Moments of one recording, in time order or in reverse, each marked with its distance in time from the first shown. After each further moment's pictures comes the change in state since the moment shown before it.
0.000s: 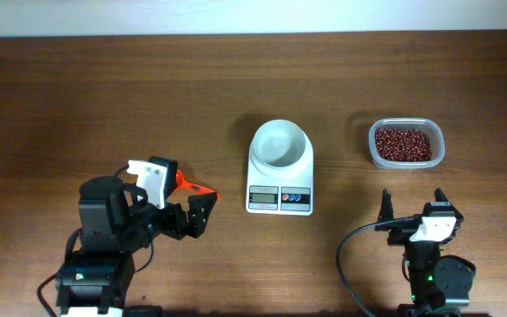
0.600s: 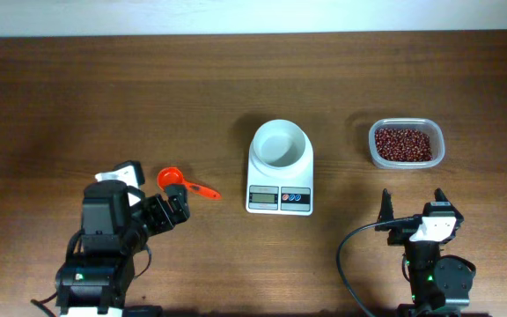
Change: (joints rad) left arm 0.000 0.000 0.002 -0.120 -0.410 -0.370; right arm 0.000 0.000 0.000 0.000 0.000 0.000
